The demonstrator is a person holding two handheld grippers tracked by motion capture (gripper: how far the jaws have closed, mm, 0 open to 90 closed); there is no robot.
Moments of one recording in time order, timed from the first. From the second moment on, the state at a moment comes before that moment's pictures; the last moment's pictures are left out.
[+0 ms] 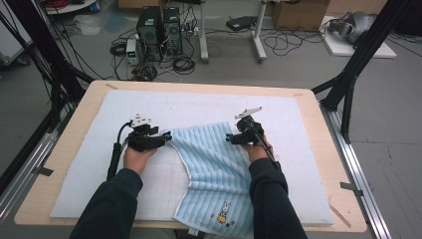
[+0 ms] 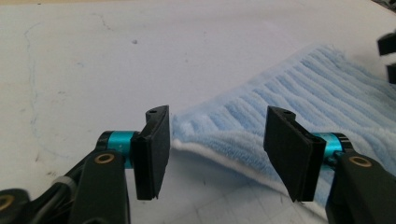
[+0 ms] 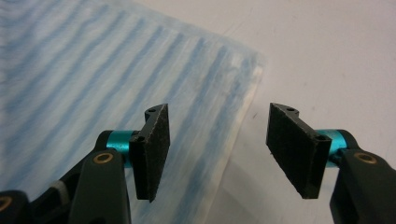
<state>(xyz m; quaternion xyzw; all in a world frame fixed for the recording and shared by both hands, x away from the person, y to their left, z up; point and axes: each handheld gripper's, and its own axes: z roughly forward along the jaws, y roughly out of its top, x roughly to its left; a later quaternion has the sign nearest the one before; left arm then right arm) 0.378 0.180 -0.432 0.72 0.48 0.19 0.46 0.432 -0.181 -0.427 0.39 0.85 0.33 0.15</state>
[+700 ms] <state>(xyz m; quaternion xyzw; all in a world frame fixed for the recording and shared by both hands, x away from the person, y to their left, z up) 0.356 0.180 -0.430 0.73 0.48 0.17 0.46 0.471 -0.200 -0.439 0.52 0.76 0.29 0.26</state>
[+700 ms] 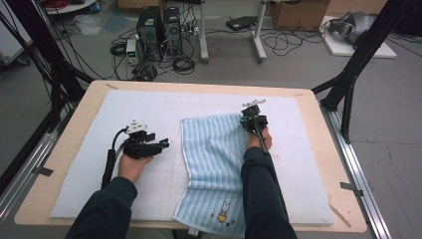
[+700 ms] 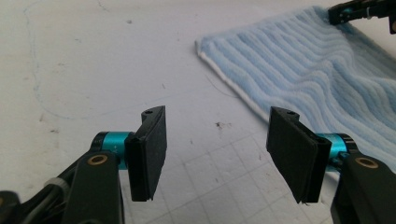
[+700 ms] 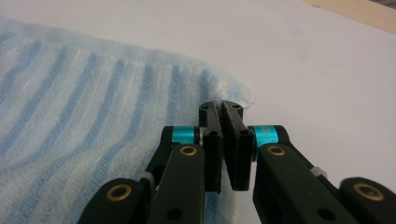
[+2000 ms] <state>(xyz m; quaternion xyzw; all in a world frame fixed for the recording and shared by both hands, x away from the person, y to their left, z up) 0.382 0.151 -0.451 0.74 0.49 0.21 0.41 0.319 -0.247 -0.396 0.43 0.79 0.38 0.24</state>
